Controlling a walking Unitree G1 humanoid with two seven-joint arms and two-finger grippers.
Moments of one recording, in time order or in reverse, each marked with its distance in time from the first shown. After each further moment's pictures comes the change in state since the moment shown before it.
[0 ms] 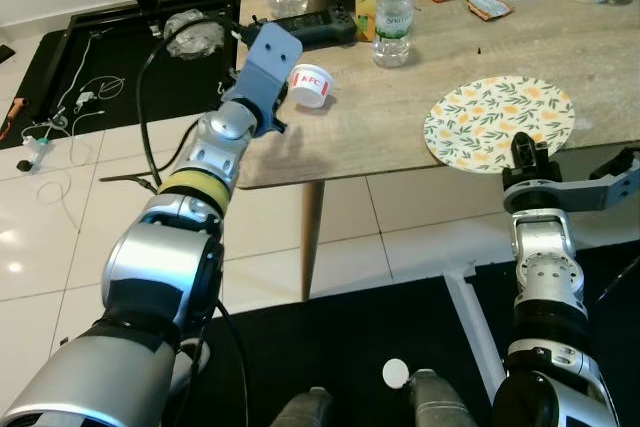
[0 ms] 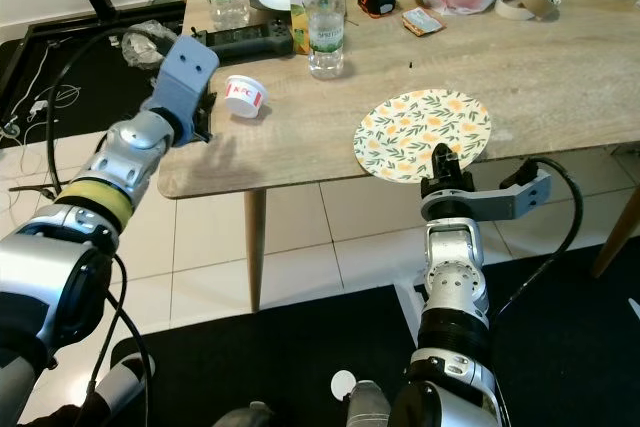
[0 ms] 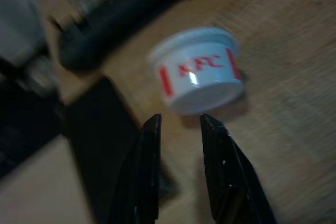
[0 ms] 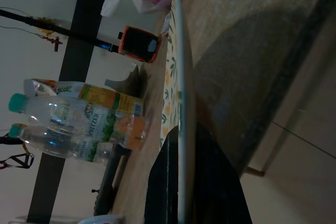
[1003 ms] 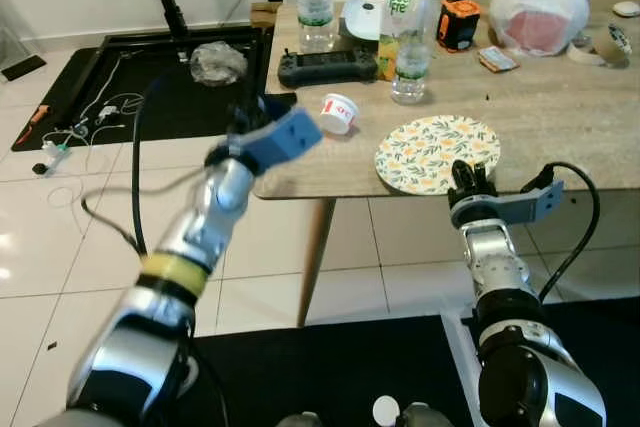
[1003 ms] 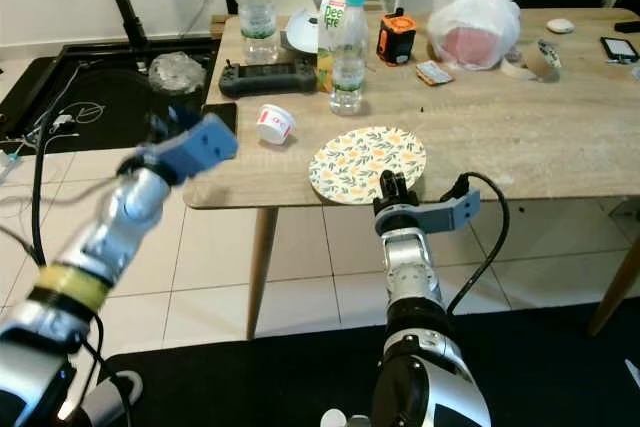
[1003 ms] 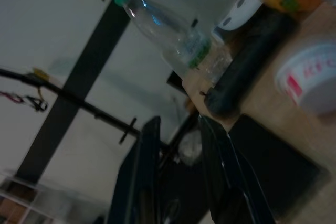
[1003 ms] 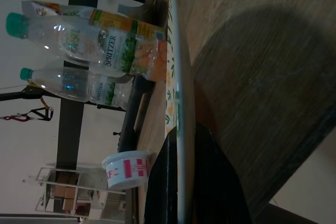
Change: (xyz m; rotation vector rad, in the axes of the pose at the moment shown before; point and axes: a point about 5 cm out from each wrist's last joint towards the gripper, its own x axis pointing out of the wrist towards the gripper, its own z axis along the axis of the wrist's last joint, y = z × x) left arm -0.037 -0.002 0.010 0.574 -0.302 0.209; right arm 0.013 -0.025 -0.063 0.112 0.199 -0.103
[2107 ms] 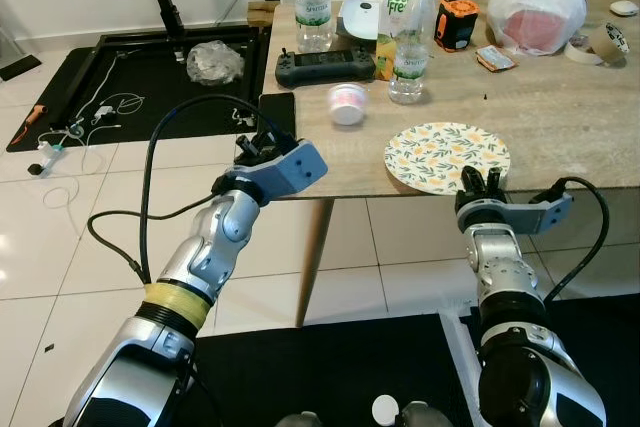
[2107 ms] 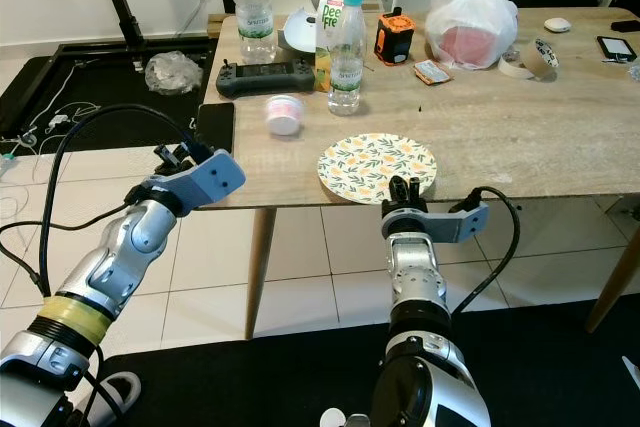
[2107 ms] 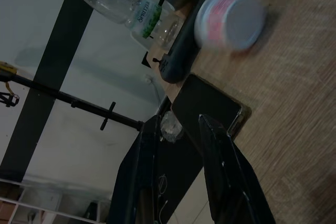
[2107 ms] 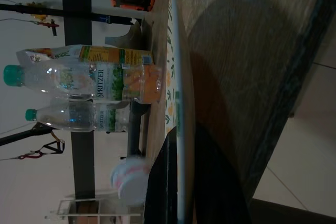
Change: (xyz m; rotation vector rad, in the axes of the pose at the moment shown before) left arm -0.050 -0.061 -0.029 0.082 0.123 -0.142; right arm -0.002 -0.006 0.011 0.173 -0.051 -0.031
